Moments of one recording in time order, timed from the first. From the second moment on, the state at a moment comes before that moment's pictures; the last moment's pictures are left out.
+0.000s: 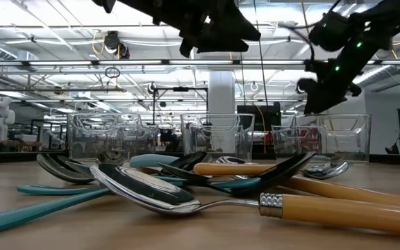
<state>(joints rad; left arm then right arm) -0.21 1.77 1.13 0.30 -0.39 -0.11 -0.61 0.89 0.50 -0.38 0.41 0.26</state>
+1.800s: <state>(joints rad) -0.30 1.73 1.13 -0.23 -0.39 -0.37 0.55 1.13 0.51 0.01 0.47 0.40</state>
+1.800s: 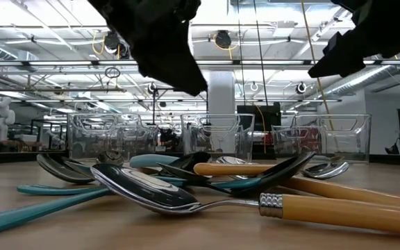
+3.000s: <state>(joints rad) -0.41 1.86 1.13 -0.38 -0.39 -0.46 0.55 1.29 0.64 0.01 0.47 0.14</state>
